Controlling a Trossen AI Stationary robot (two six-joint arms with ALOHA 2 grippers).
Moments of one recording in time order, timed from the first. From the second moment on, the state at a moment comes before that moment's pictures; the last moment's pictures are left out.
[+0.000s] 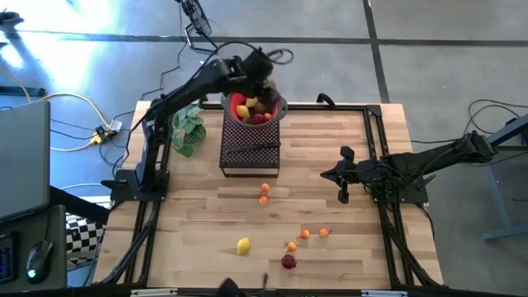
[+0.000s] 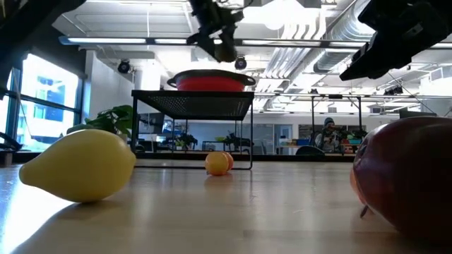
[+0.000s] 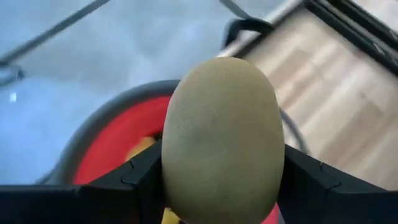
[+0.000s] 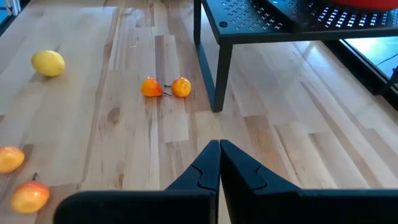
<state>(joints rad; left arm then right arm) 0.45 2.00 2.35 -1.20 -0.23 -0.33 0.21 0.73 0.43 -0.24 0.34 0.18</state>
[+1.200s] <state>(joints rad) 0.53 2.17 2.36 -1.32 -0.17 -0.47 0.21 0.73 0.43 -0.24 0.34 0.15</state>
